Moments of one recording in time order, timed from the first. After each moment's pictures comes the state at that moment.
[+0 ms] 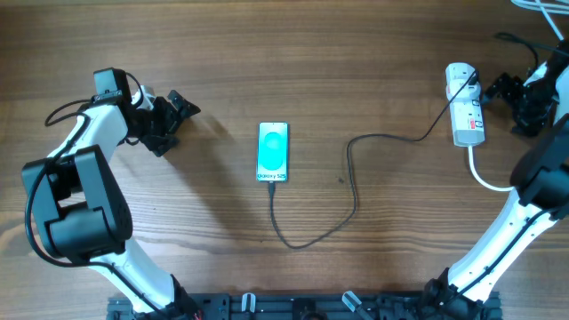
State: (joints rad) left arm 0.24 1.96 1.21 -0.56 0.55 -0.52; right arm -0.52 2.37 1.97 -1.10 -0.20 0.19
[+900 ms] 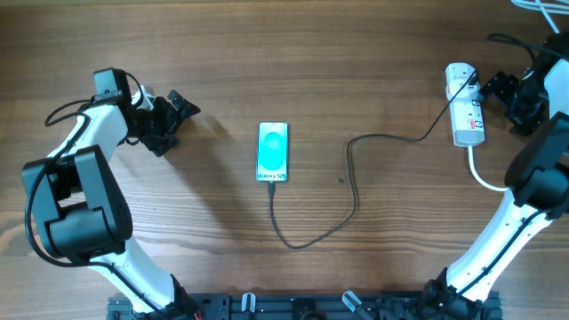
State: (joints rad) left arm 0.24 1.96 1.21 -0.56 0.55 -0.52; right arm -0.47 2.34 1.92 -1.06 -0.06 0.34
